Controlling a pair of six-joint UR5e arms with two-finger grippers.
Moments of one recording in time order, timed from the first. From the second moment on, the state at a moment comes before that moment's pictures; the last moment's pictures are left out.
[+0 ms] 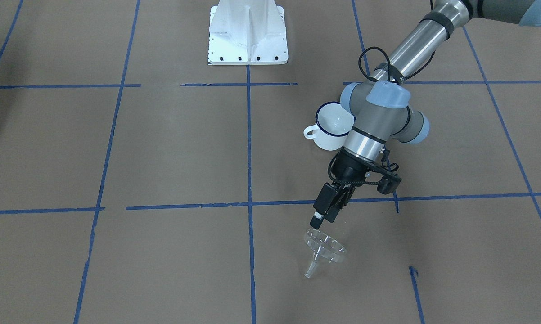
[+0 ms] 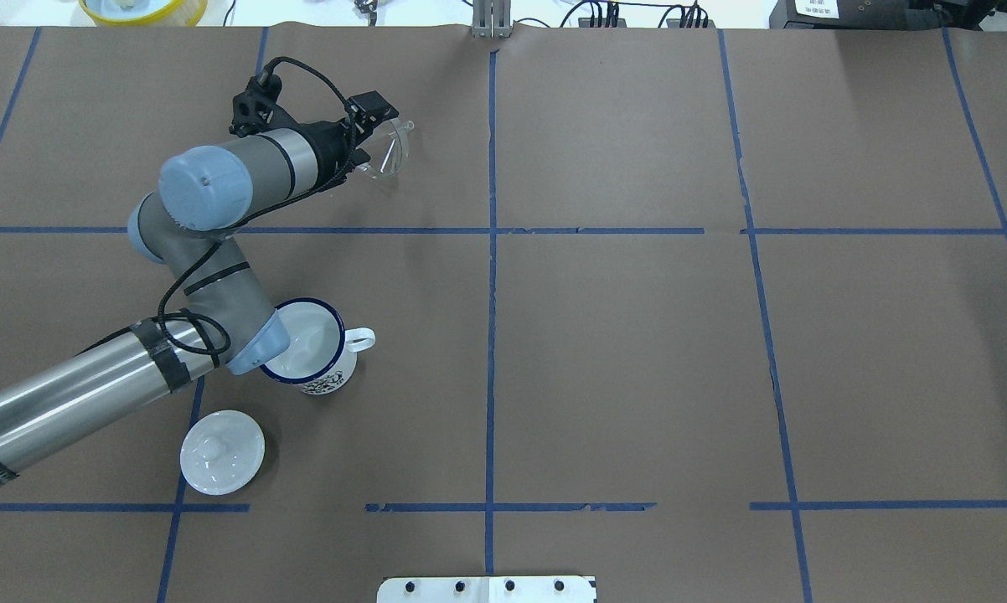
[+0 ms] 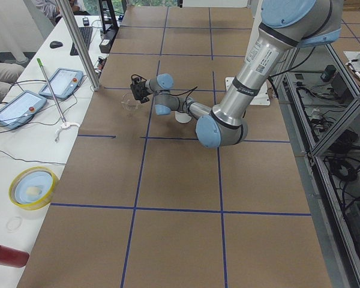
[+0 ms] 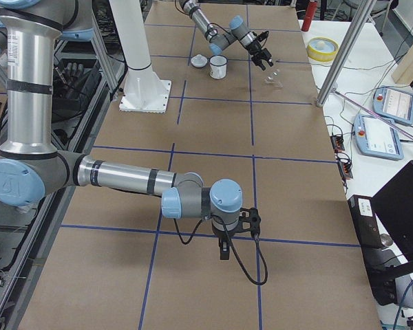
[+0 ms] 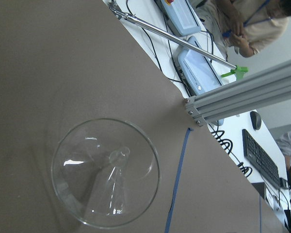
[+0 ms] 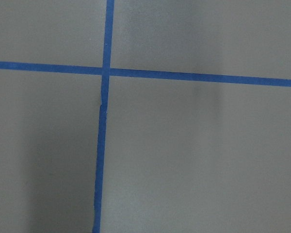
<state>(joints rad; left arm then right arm) -0.70 -2.25 -1.12 -2.76 -1.49 -1.92 1.56 -1.68 1.56 -1.39 2.29 0.01</state>
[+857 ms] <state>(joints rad) -0.71 -2.36 -0.97 -2.79 -1.47 -1.93 1.56 -1.68 1.56 -1.39 2.29 0.01</state>
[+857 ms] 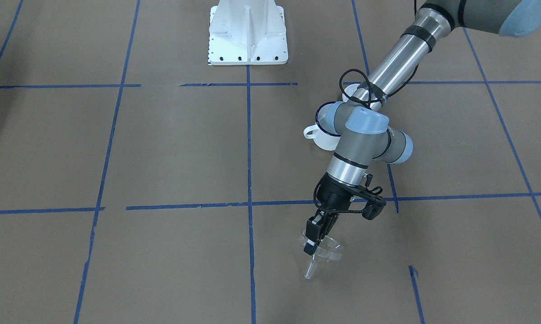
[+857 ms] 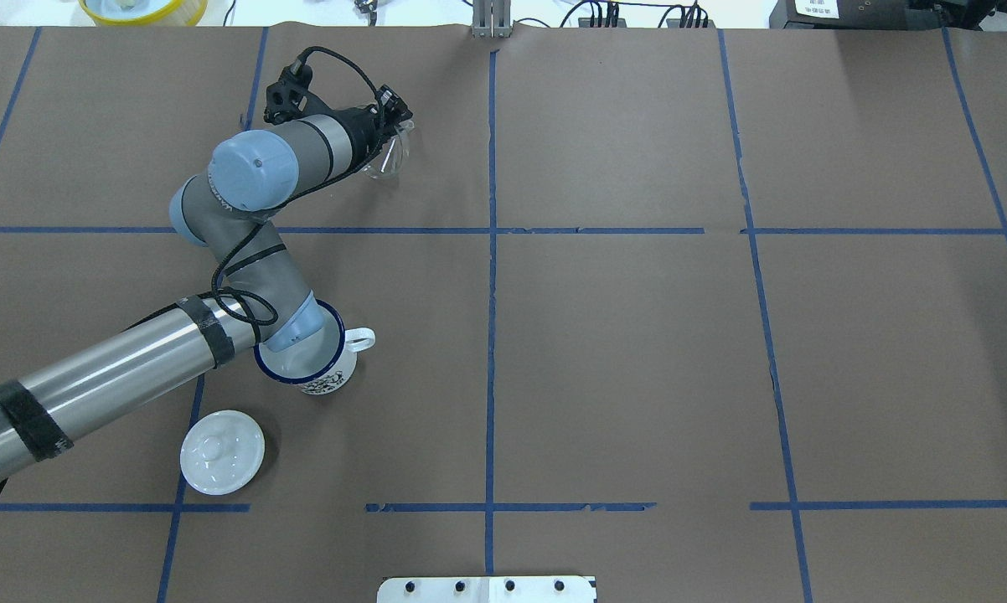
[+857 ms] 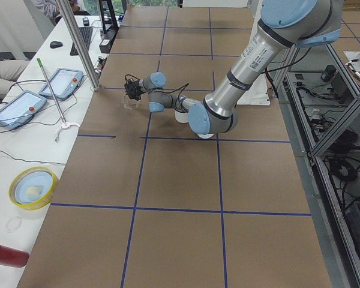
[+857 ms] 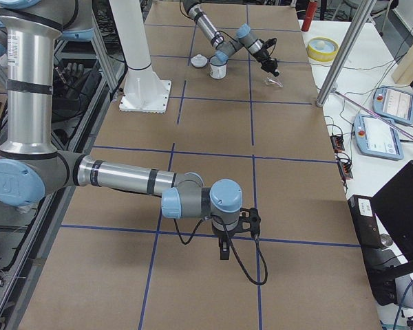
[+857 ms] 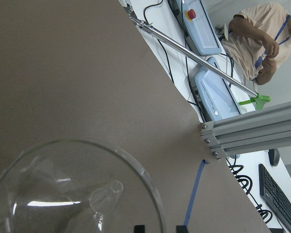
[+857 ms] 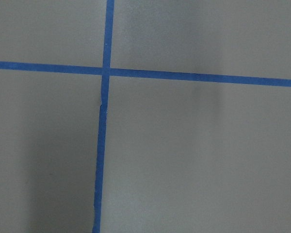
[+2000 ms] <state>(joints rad) -0.76 -2.22 -1.79 -2.09 -1.69 -1.89 1.56 -1.68 1.56 -1.39 2.29 0.01</state>
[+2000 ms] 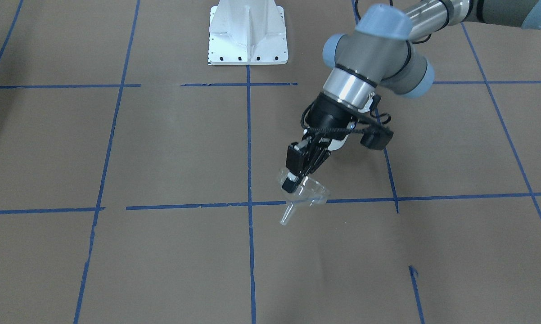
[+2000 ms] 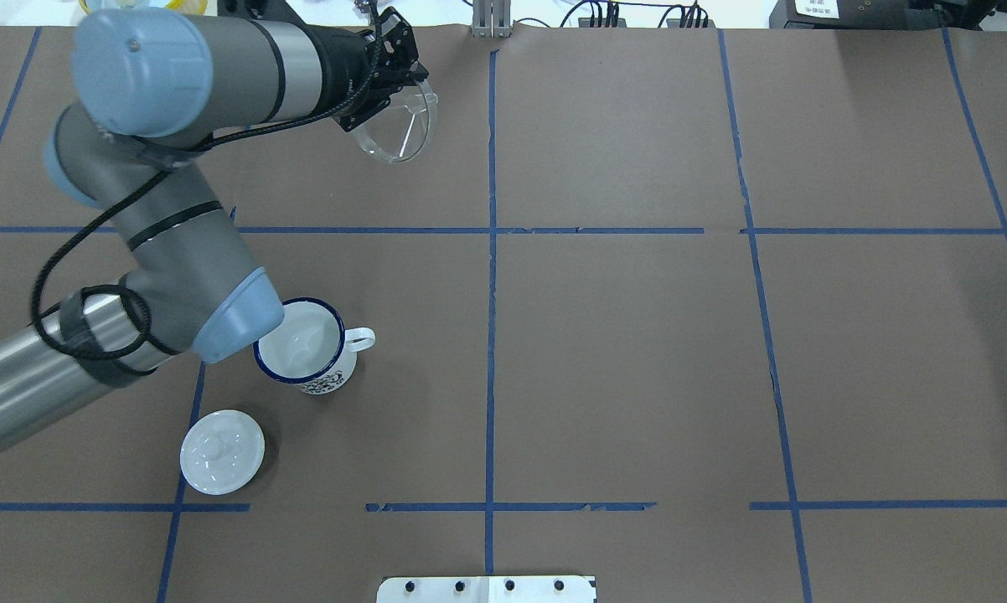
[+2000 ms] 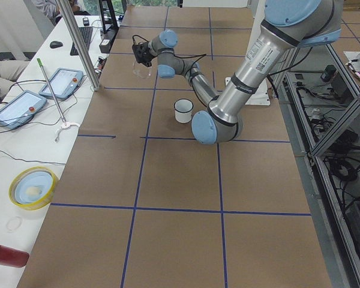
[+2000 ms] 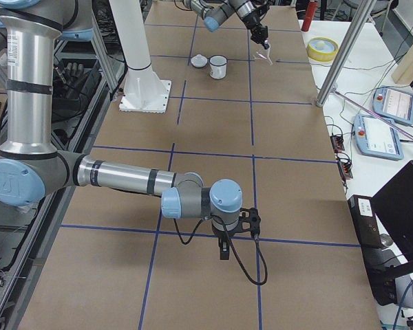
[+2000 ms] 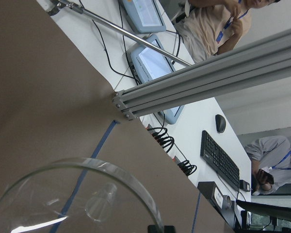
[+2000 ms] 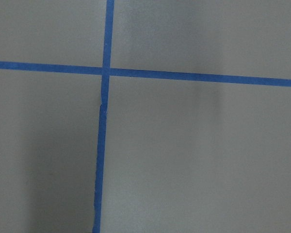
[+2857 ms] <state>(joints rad) -0.63 -2.27 -2.08 -1.09 -1.83 -1.25 1.56 -1.68 1.56 -1.39 2.29 0.01</state>
